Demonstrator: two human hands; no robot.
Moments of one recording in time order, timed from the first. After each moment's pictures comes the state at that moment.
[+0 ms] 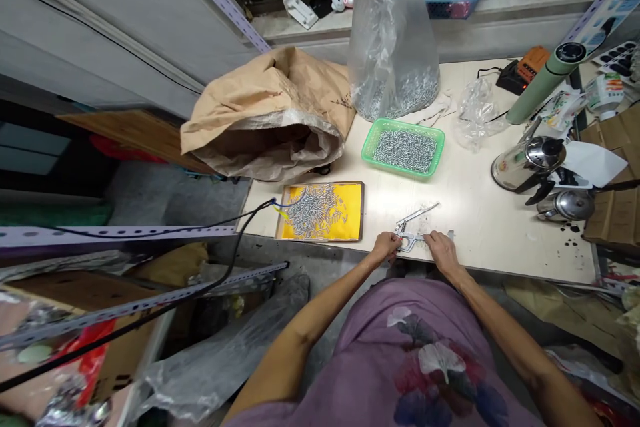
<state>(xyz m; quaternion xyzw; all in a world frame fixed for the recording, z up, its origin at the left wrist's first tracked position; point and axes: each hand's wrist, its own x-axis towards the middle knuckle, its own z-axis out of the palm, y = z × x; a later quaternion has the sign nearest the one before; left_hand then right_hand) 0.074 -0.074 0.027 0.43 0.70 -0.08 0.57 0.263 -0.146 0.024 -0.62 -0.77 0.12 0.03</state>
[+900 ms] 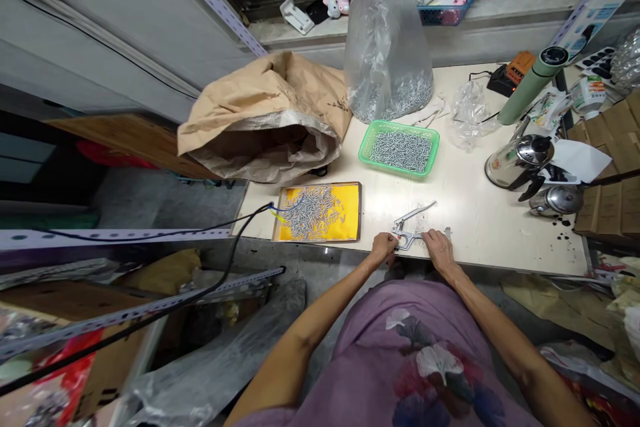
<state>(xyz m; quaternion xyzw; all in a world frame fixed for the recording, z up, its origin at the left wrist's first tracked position) 0.070 -0.083 0.012 0.51 0.69 -0.04 0.51 0.258 -0.152 0.022 -0.65 -0.75 0.09 0.05</state>
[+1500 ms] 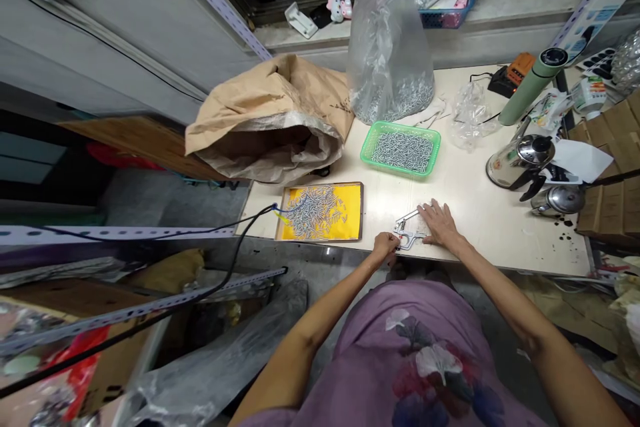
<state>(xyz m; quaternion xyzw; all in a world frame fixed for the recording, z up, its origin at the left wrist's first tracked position) 0.072 -0.083 0.014 0.47 0.70 -0.03 0.53 0.285 -0.087 0.028 -0.58 -0.80 0.16 -0.04</state>
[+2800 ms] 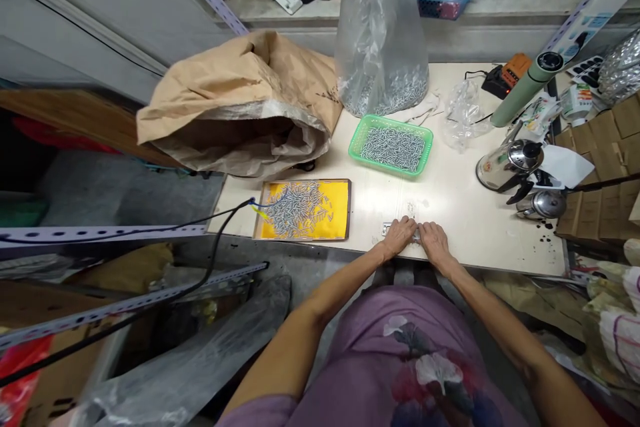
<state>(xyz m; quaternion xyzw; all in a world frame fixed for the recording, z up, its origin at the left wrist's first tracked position) 0.139 -0.069 0.033 0.90 0.35 -0.11 0.24 0.276 -0.128 0.038 -0.63 -0.77 0.11 -0.04</state>
